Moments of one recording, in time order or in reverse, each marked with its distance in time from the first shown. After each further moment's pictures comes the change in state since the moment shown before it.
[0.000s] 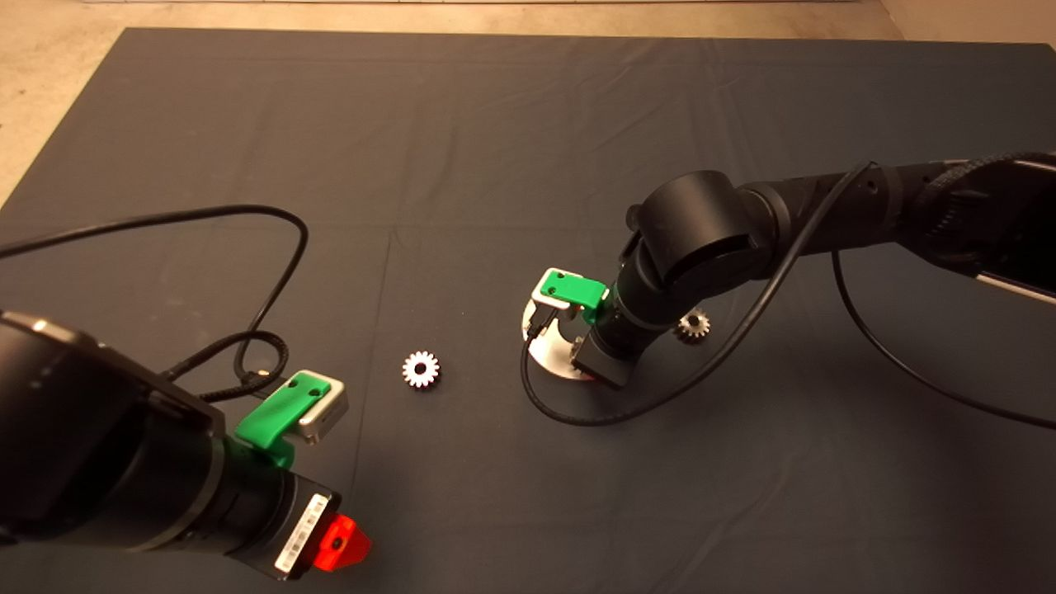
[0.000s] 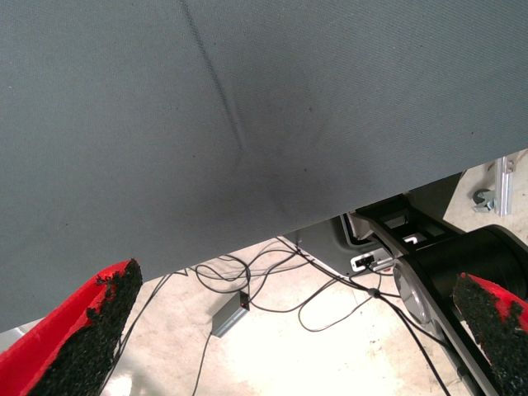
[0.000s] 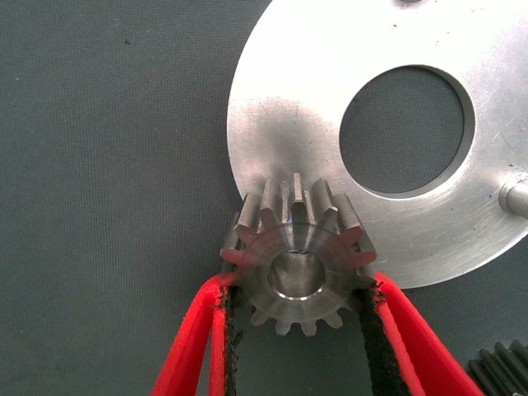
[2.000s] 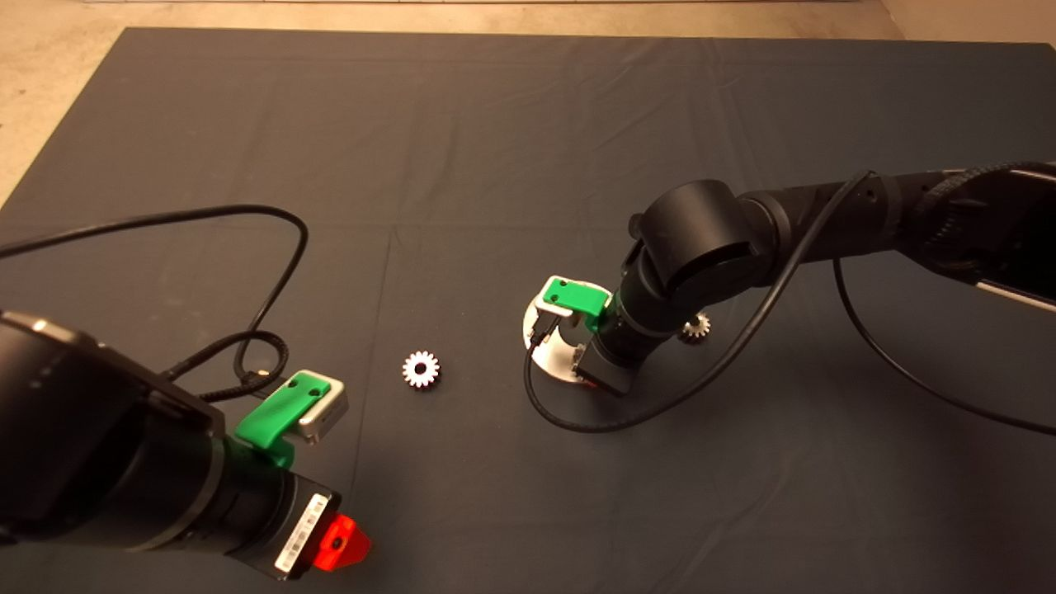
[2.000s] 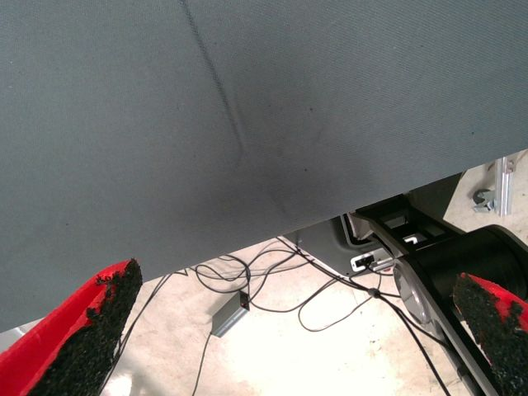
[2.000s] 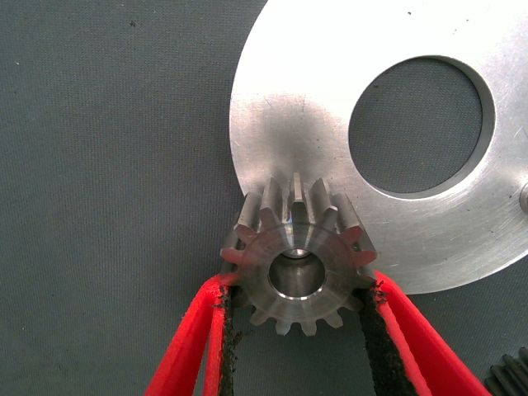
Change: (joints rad) left arm 0.000 0.000 0.000 0.000 0.000 0.000; right arm -0.017 -0.009 0.003 0.010 0.003 -0.006
